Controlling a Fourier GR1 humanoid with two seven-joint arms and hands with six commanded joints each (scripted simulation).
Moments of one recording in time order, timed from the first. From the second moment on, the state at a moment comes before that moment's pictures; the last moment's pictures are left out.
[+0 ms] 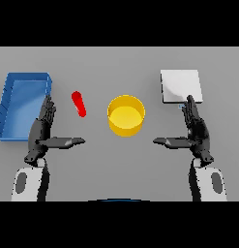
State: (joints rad) left arm 0.00 0.00 0.00 -1.57 0.00 0.00 0.00; right arm 0.00 0.00 0.00 -1.57 0.00 0.00 0.00
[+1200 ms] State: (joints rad) left arm -0.01 0.02 -0.10 -1.57 -0.17 0.01 0.06; right arm 0.04 -0.09 0.07 -1.65 0.10 0.04 -0.07
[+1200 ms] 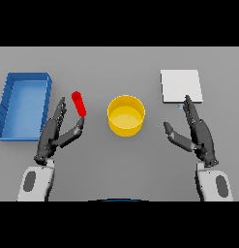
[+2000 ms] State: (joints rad) left arm -0.38 0.01 0.00 -1.08 -0.20 0.10 -0.08; right arm 0.02 -0.09 0.06 -1.63 0.12 0.02 -0.05
